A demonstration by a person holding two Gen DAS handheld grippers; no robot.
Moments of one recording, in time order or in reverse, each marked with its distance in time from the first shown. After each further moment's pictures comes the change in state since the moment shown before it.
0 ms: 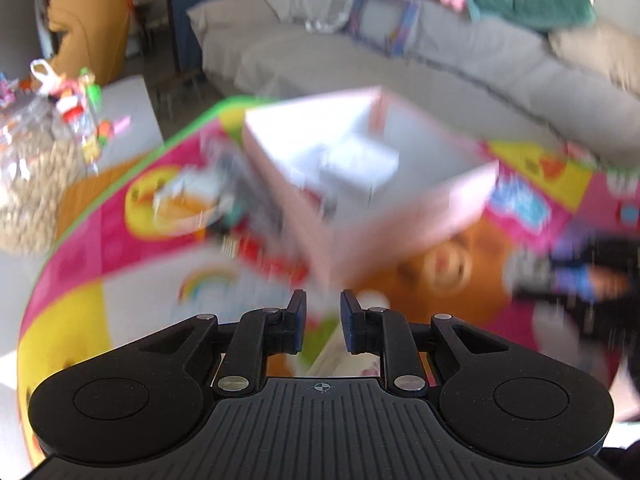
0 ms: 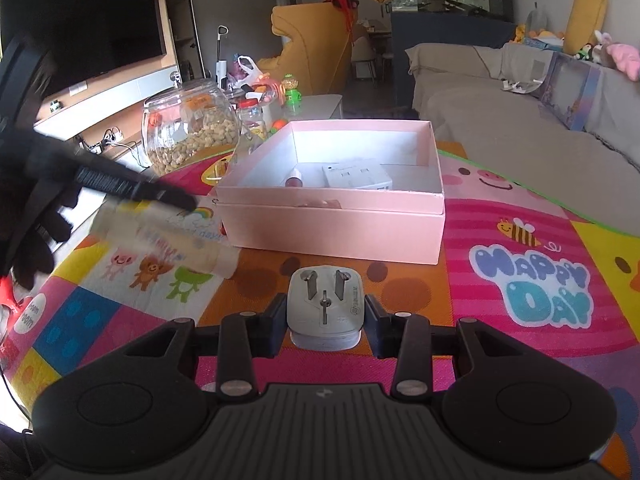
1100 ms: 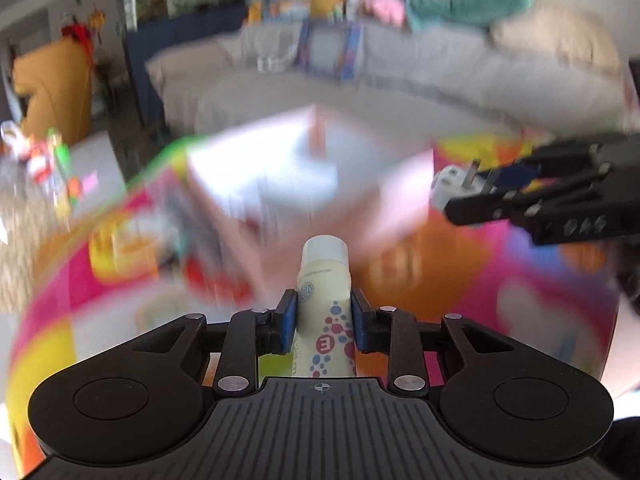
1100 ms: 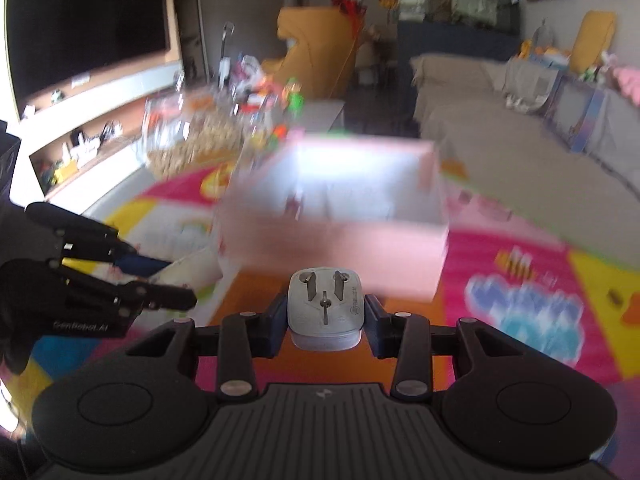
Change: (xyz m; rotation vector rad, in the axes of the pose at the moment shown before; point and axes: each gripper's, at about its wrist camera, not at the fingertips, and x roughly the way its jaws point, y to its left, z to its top) left arm -0.013 -0.041 0.009 0.142 -0.201 -0.044; right arm -0.014 0.001 0.048 -0.055 -0.102 -0.065
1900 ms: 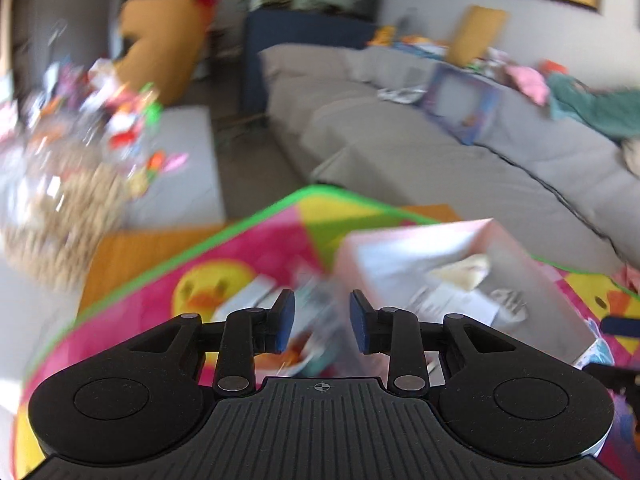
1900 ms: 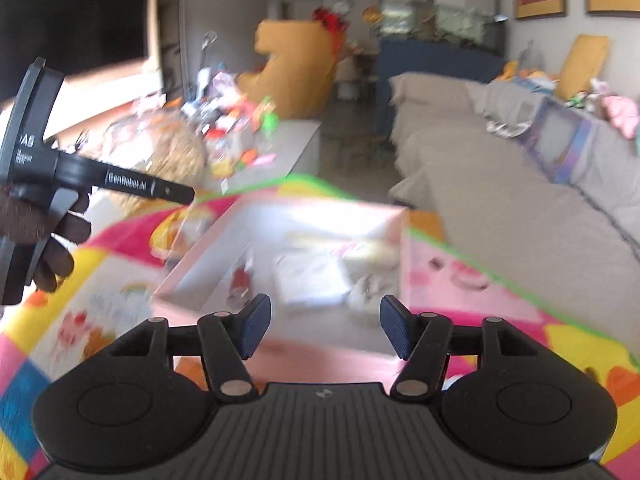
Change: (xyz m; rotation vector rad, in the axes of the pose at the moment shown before) left arm 0.065 0.137 0.040 -0.386 -0.005 0.186; right arm 0.055 -0.014 0.040 -0.044 0.075 -0.015
